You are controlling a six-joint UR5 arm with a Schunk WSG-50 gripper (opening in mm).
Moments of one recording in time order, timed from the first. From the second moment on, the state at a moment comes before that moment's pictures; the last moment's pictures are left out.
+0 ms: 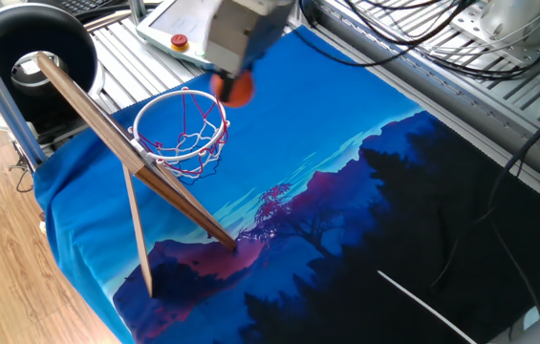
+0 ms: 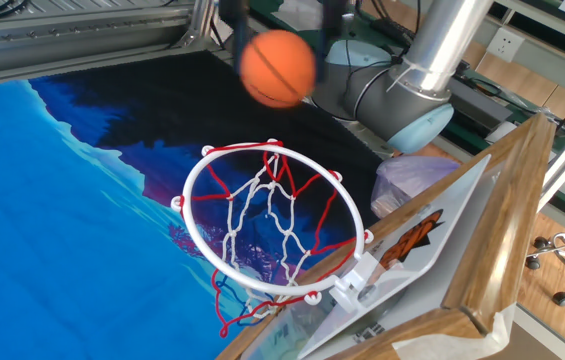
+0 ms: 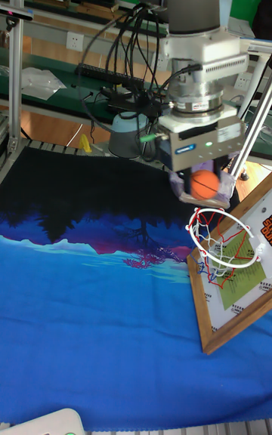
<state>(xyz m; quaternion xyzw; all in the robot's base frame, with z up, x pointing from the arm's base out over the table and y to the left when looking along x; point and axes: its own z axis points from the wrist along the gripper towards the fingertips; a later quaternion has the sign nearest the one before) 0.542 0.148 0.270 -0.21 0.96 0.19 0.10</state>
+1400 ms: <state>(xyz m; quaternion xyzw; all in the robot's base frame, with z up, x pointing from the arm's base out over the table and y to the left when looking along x) 0.583 0.190 0.235 -0.27 0.92 0.24 0.16</state>
